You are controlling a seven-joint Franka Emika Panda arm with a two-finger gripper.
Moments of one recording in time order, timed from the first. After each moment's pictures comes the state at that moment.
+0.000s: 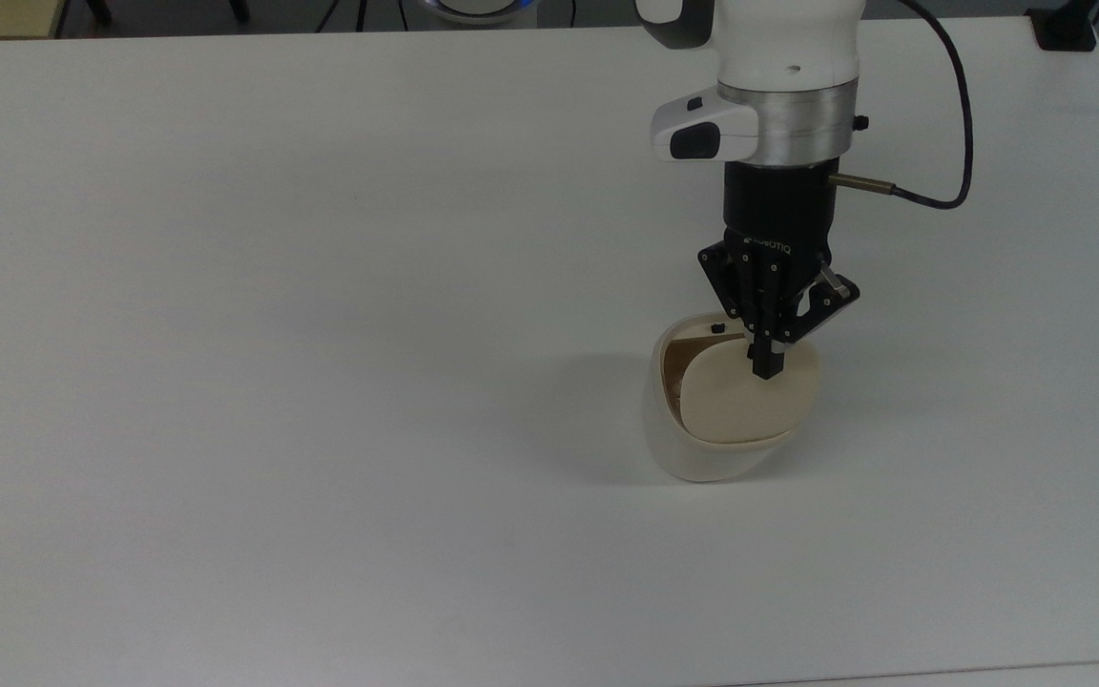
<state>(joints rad) 0.44 0.48 -0.07 -1.41 -0.15 2.50 1.32</state>
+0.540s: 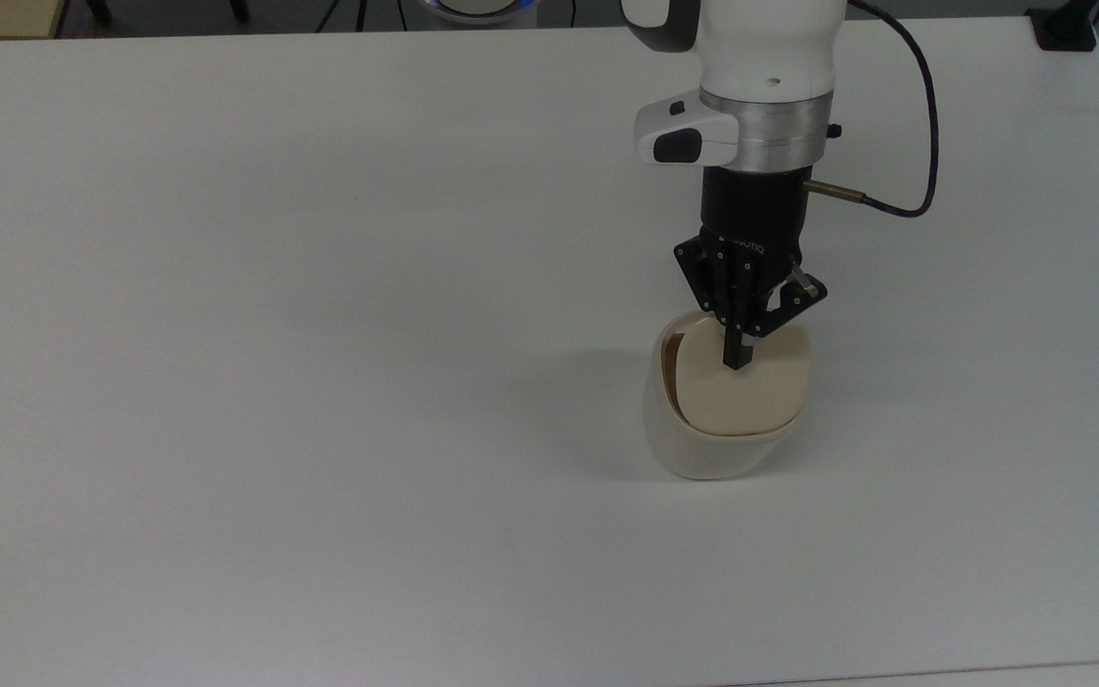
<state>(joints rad) 0.43 0.44 -0.07 -1.50 -0.18 2.49 1.31</state>
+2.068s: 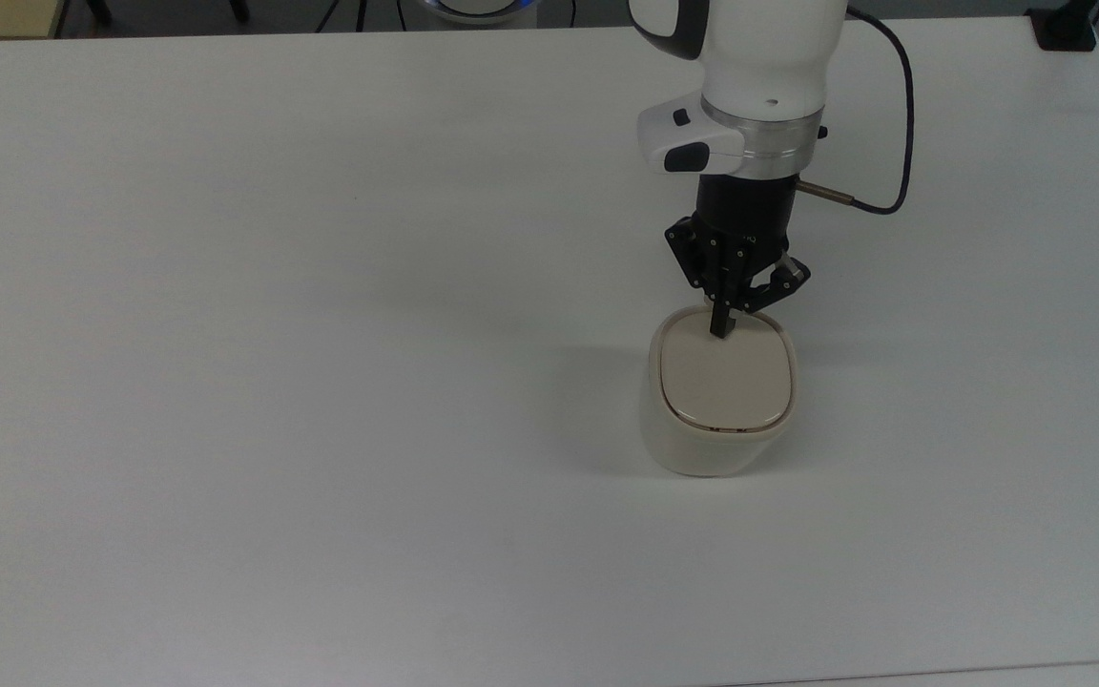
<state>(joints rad) 0.43 0.40 -0.03 -1.63 -0.19 2.42 1.20</state>
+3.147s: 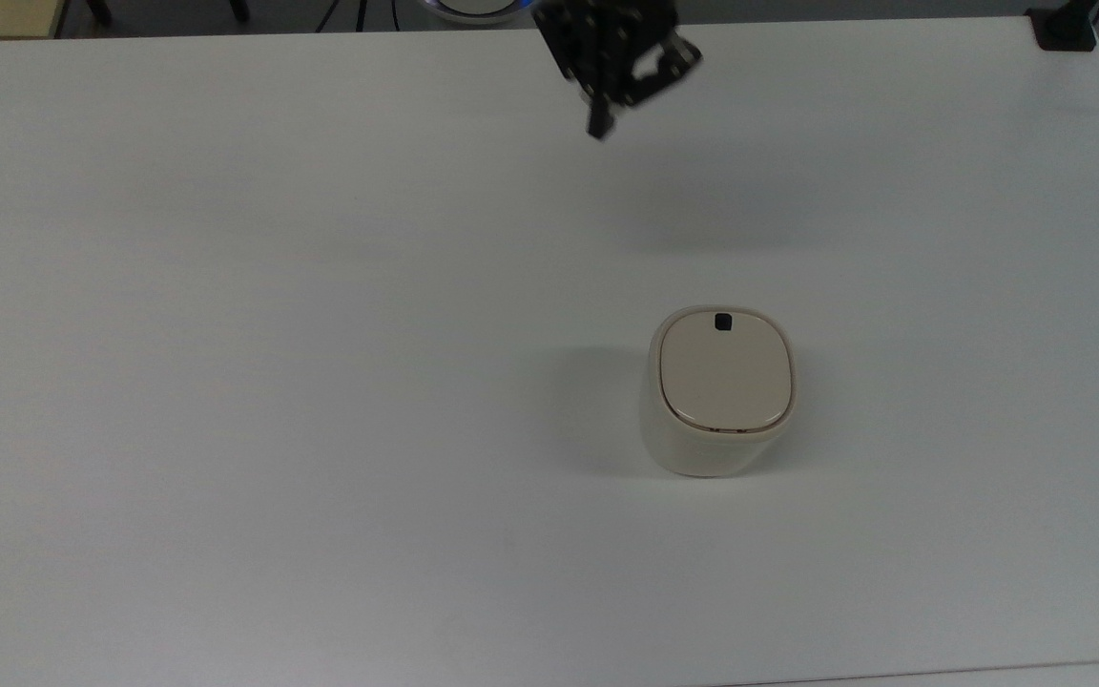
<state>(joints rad) 0.29 0.05 -0.03 -1.60 -0.10 1.84 0.83</state>
